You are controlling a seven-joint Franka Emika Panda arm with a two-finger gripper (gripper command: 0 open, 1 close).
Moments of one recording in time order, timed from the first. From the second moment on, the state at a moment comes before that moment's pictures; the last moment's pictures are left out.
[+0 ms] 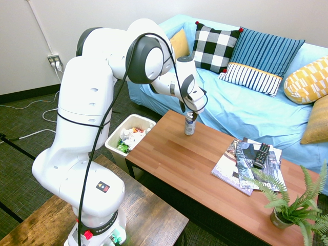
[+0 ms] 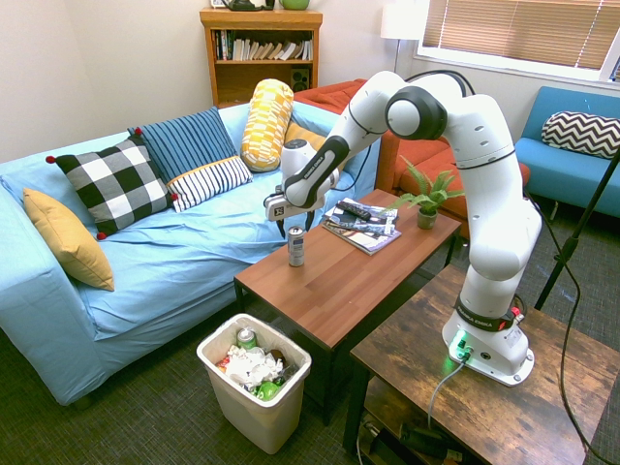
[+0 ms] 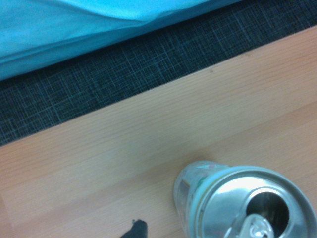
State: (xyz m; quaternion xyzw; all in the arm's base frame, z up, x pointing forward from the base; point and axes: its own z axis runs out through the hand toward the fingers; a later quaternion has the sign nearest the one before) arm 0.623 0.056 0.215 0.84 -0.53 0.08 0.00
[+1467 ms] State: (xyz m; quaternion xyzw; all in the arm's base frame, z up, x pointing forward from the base) arm 0.639 0.048 0.184 0.83 -0.56 0.06 0.01
